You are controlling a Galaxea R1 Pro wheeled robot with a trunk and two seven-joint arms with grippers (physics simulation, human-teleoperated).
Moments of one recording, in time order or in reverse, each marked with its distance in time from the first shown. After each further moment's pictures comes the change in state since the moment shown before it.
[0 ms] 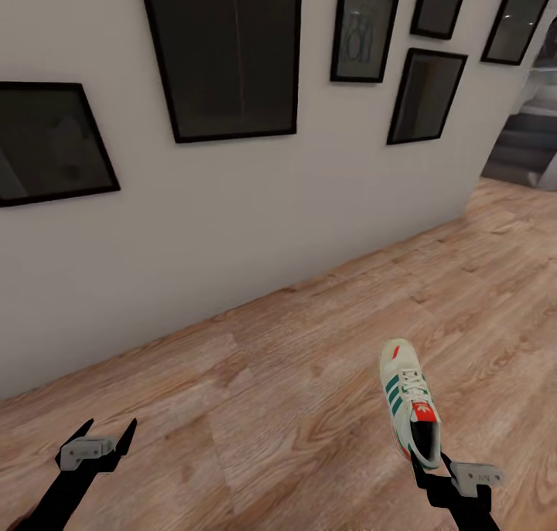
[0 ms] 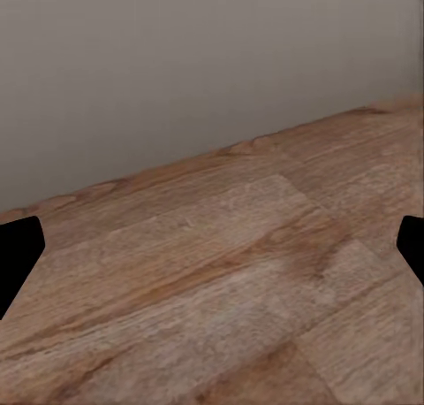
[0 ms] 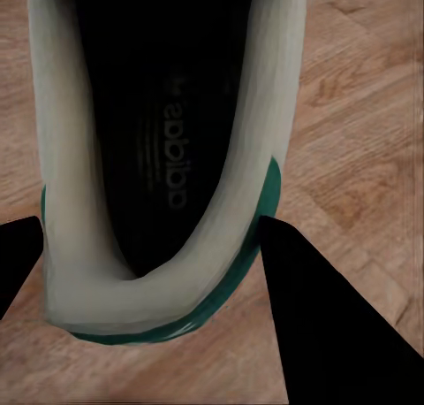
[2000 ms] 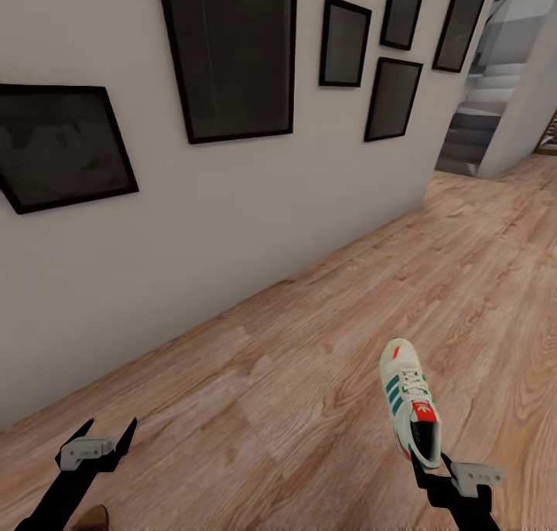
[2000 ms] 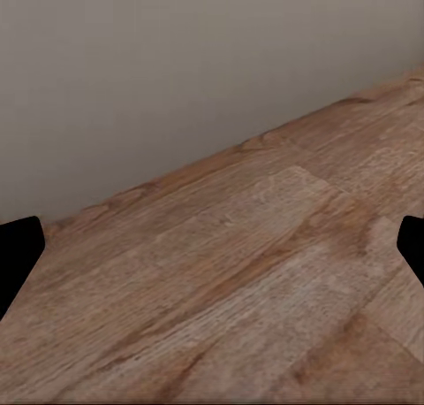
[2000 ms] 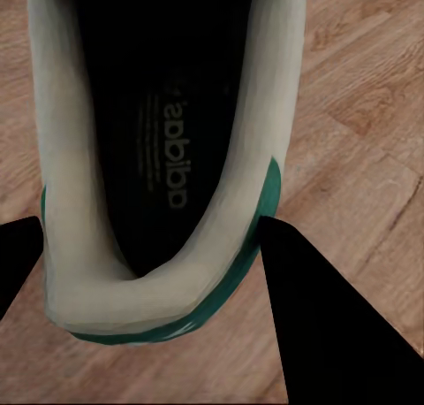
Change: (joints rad) left arm 0.000 0.000 -0.001 0.000 0.001 0.000 0.000; right arm 0.000 0.000 -0.001 0.000 0.000 0.000 0.000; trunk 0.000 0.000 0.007
